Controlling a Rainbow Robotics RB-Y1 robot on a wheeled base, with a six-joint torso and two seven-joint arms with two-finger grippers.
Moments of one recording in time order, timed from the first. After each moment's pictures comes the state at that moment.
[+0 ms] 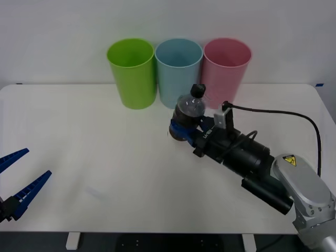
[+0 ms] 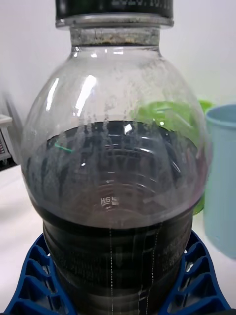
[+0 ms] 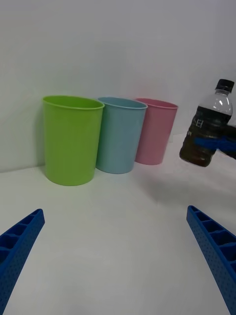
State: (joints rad) right arm -0.17 -0.32 0.24 -1.61 1.21 -0.59 -0.05; left arm 0.35 0.40 0.52 -1.66 -0.96 -1.22 0.00
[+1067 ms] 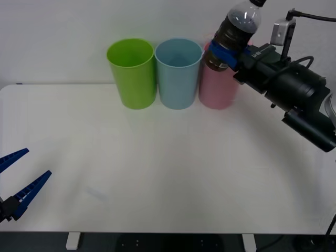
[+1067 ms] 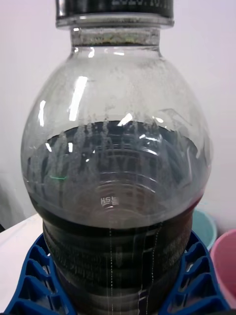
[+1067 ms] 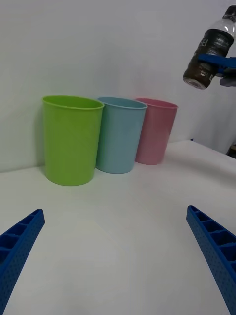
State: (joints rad) right arm -0.44 -0.51 0.05 -1.62 1.26 -0.56 -0.48; left arm 0.35 0.40 0.52 -1.66 -0.96 -1.22 0.00
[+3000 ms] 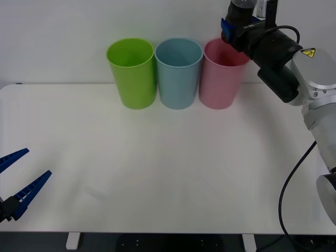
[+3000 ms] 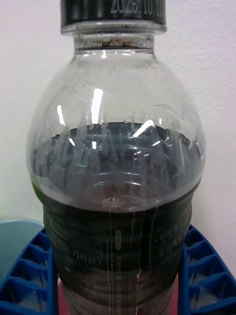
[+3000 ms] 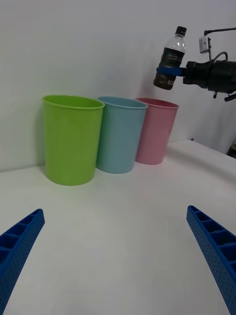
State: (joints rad) right arm -0.86 -0.41 0.03 -0.97 1.38 -0.31 -0.20; left arm 0.35 0.40 0.52 -1.66 -0.96 -1.22 0.00
